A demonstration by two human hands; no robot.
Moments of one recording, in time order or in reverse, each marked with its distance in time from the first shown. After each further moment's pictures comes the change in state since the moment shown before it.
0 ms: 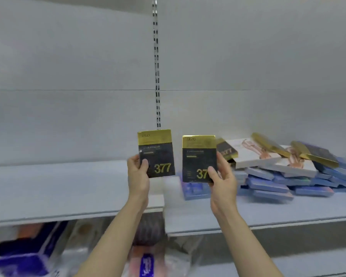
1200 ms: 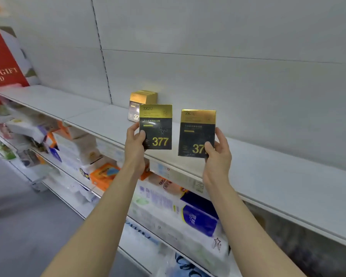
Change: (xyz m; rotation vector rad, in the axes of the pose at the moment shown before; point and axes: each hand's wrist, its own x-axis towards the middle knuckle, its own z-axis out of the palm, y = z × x) left_hand 0.109 0.118 -0.556 0.038 0.550 0.140; right_hand -0.243 0.182 0.498 0.098 -0.493 0.348
